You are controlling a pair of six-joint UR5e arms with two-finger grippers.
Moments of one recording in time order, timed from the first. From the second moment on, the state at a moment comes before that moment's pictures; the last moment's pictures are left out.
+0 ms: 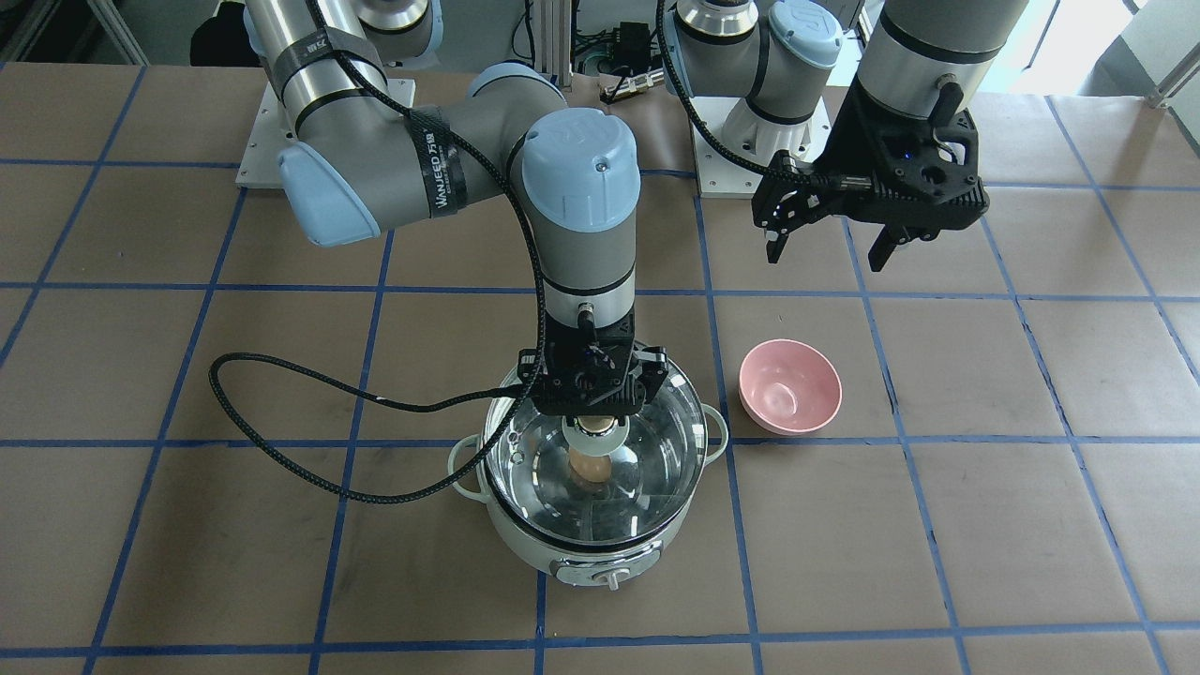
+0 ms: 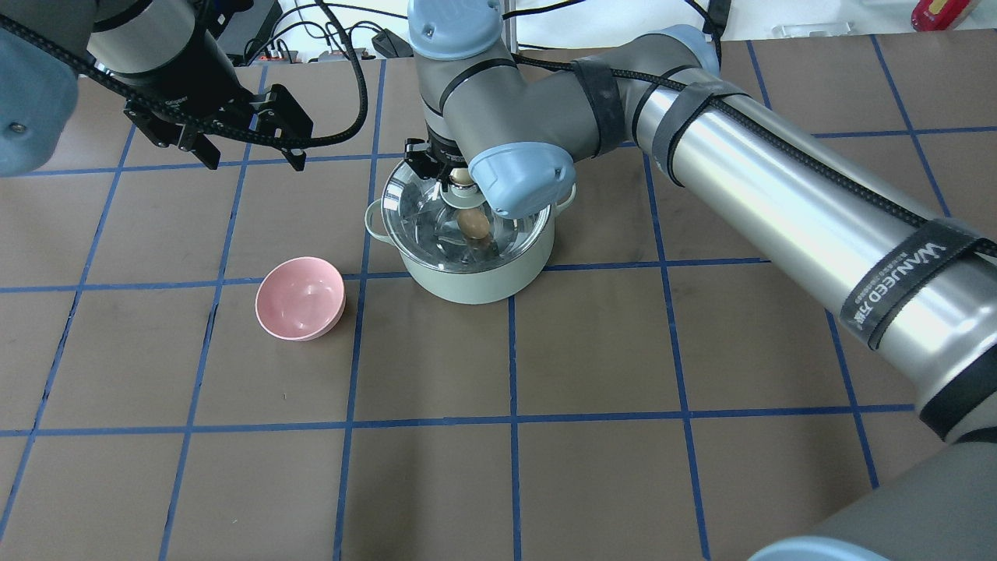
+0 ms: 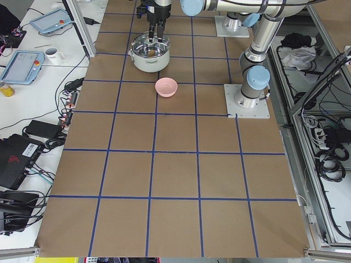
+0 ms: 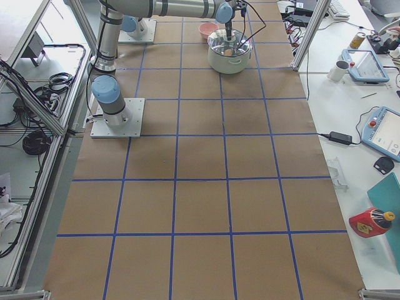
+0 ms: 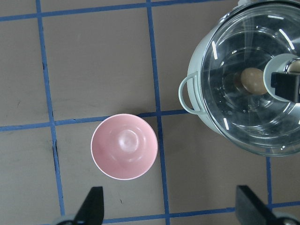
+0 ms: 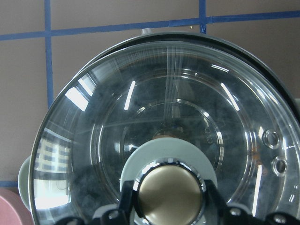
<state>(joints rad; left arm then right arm) -1.56 -1.57 -1.54 -1.51 1.56 0.09 2.00 -1.10 1.40 -2.06 -1.57 0.48</state>
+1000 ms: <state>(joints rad) -1.56 -1.57 -1.54 -1.51 1.56 0.09 2.01 -1.11 1.40 -2.06 -1.57 0.47</state>
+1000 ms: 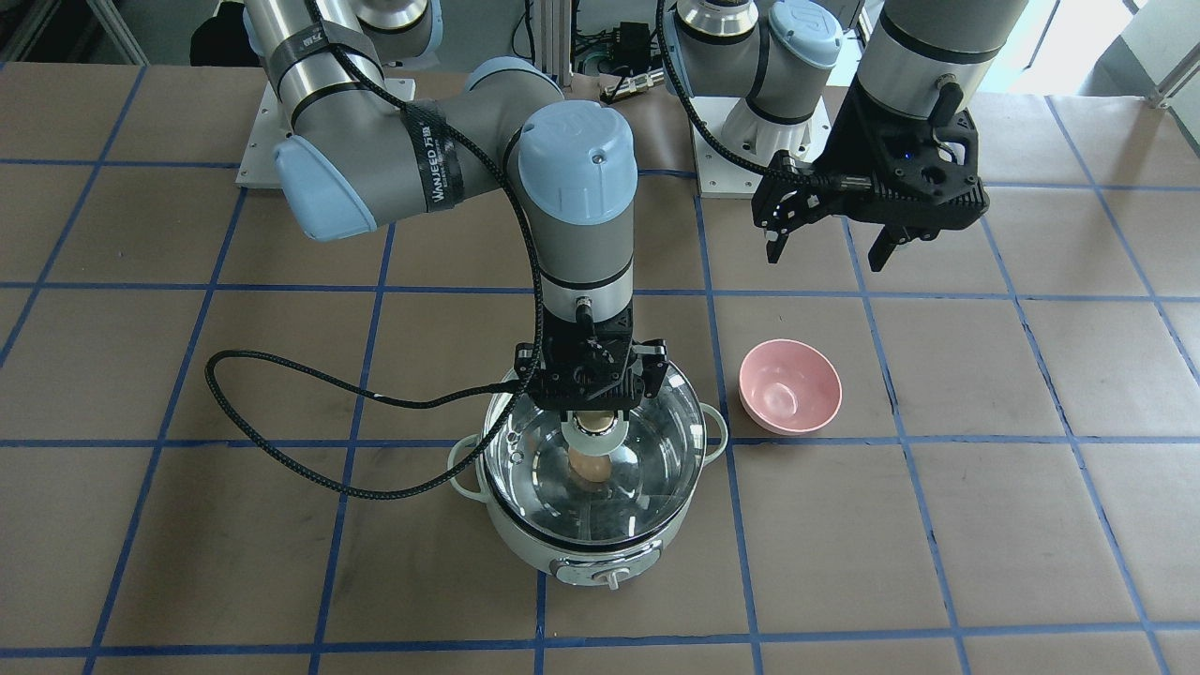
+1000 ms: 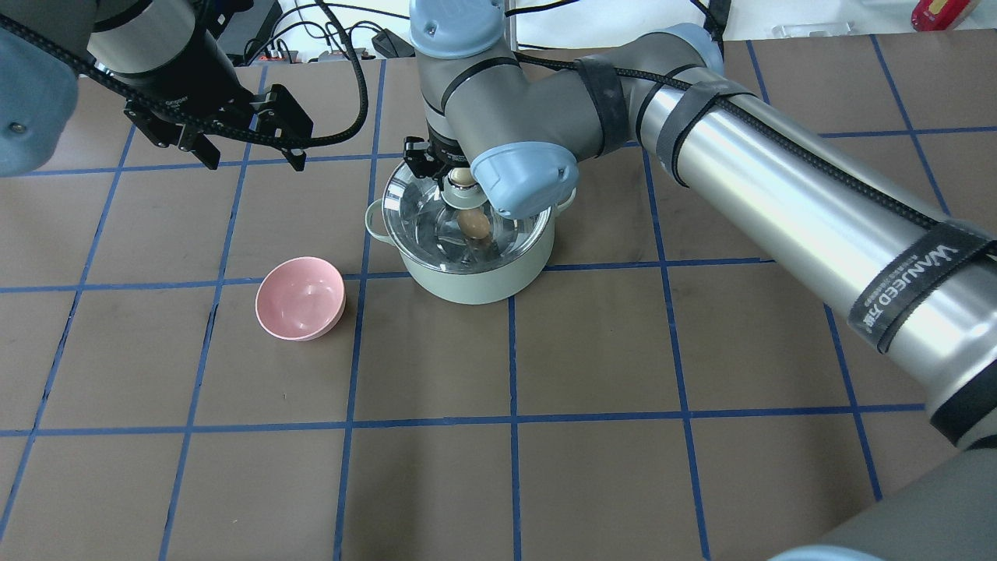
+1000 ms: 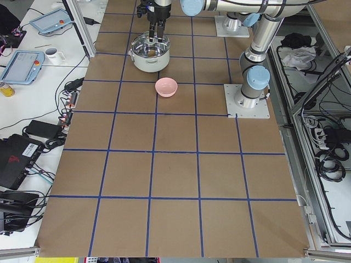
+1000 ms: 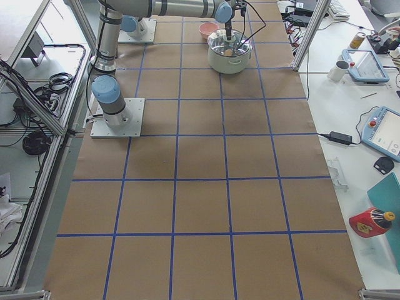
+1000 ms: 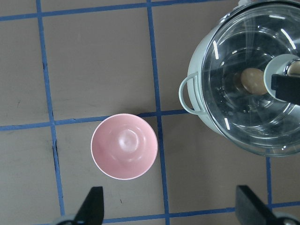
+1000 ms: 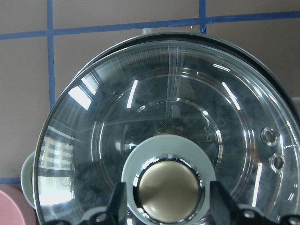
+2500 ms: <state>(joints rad) -1.56 -1.57 -1.54 -1.51 1.57 0.08 1.59 -1.43 1.42 -1.62 -1.54 0.13</state>
